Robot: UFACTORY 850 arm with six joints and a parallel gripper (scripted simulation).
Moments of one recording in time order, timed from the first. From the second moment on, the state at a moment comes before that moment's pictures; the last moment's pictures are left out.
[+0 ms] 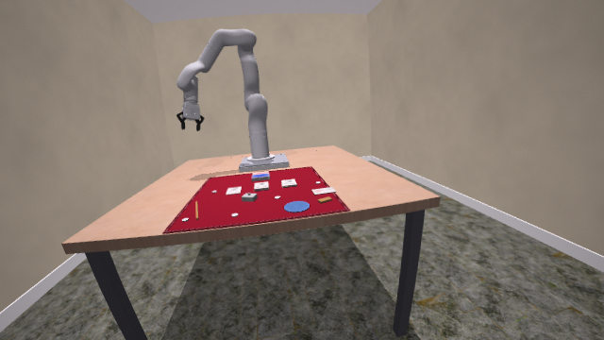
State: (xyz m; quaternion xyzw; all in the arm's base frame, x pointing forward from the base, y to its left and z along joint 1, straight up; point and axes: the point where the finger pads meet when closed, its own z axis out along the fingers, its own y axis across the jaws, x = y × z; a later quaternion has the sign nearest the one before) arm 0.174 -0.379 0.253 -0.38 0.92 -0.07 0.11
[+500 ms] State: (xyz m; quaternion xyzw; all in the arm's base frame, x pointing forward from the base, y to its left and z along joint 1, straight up) arm 0.278 -0.311 0.198 -0.48 0.87 -0.02 0.07
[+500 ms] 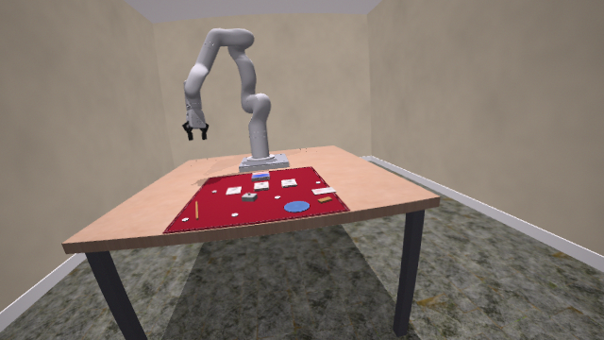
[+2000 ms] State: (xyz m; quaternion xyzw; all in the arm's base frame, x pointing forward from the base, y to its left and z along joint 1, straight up) arm 0.399 -0.005 0.065 -0.72 0.69 0.00 0.00
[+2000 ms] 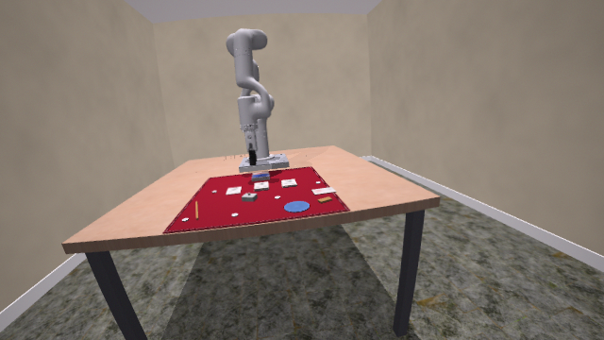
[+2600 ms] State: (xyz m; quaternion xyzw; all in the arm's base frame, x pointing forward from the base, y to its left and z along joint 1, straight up) arm 0.399 -0.005 0.053 -0.72 0.69 0.00 0.00
